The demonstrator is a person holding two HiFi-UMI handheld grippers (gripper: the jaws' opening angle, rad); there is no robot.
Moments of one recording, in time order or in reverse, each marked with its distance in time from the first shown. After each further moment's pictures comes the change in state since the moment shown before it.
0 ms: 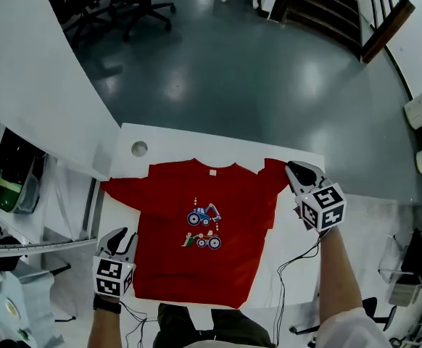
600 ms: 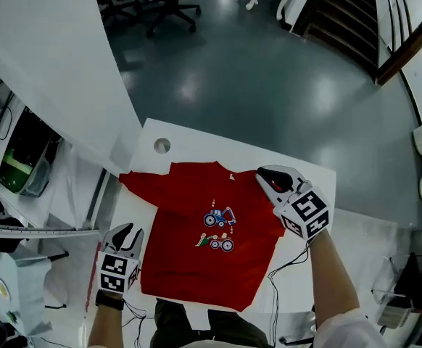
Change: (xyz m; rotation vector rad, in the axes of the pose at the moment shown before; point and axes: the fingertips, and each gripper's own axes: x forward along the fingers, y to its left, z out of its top) left arm -0.021 0.026 -0.008 -0.060 -0.028 0.045; right arm 0.046 0.137 0.079 -0.201 -0.076 0.326
